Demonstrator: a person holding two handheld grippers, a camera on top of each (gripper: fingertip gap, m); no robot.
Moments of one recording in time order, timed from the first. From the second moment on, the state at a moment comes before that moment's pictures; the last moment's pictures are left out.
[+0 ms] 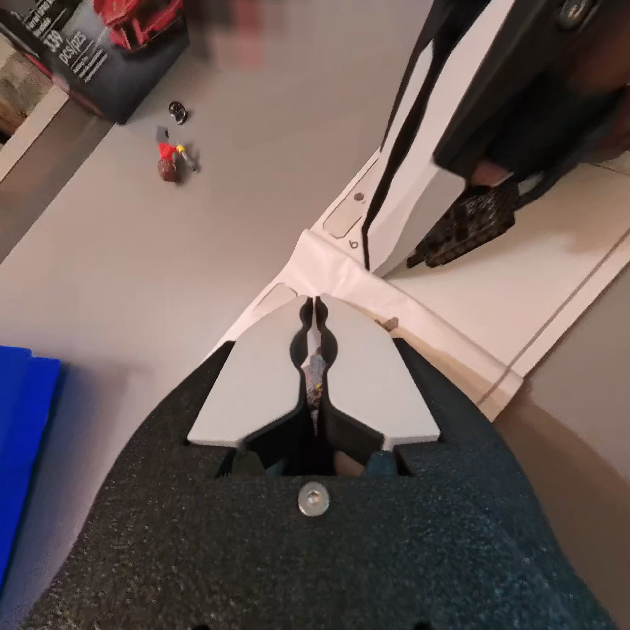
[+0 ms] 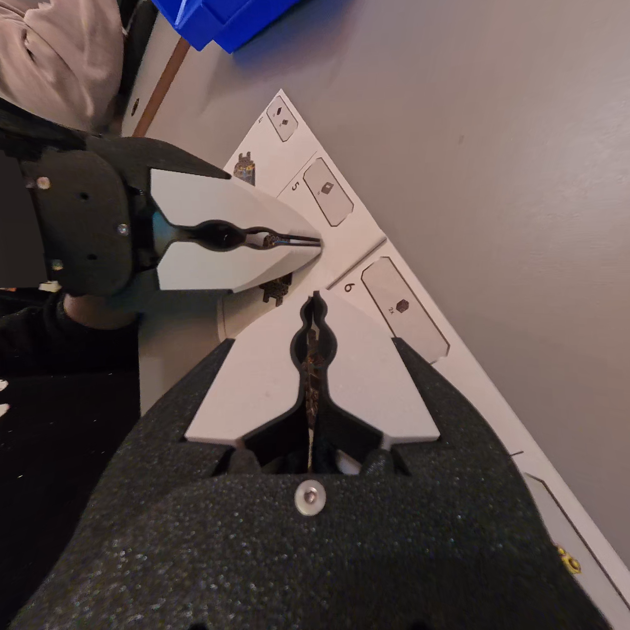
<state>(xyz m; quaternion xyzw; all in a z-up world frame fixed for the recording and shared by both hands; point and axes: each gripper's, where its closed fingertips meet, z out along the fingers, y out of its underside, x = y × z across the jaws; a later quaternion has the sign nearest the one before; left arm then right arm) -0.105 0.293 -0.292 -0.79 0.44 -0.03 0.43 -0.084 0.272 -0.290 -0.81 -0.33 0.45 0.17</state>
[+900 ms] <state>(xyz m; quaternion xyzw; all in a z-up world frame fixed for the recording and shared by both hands) -0.106 0.292 -0.293 -0.79 0.43 -0.03 0.43 -0.089 0.335 -0.289 -0.84 -0.30 0.40 0.22</state>
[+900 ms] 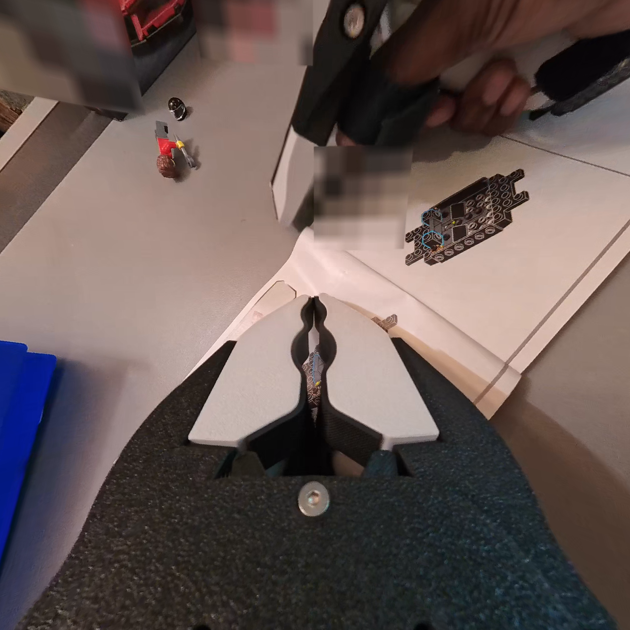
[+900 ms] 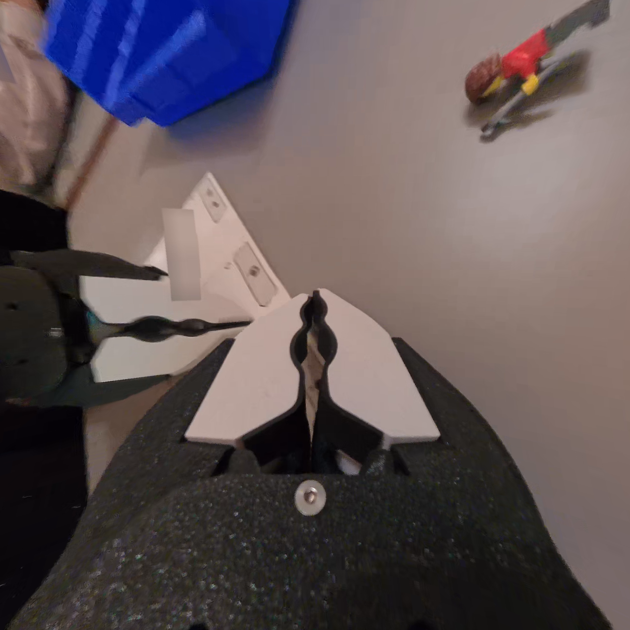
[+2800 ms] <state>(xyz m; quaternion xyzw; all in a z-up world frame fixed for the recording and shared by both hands) -0.107 0.293 -0.293 -0.80 0.43 -0.03 0.43 -0.084 0.195 -0.289 -0.82 -0.36 0.43 0.07</state>
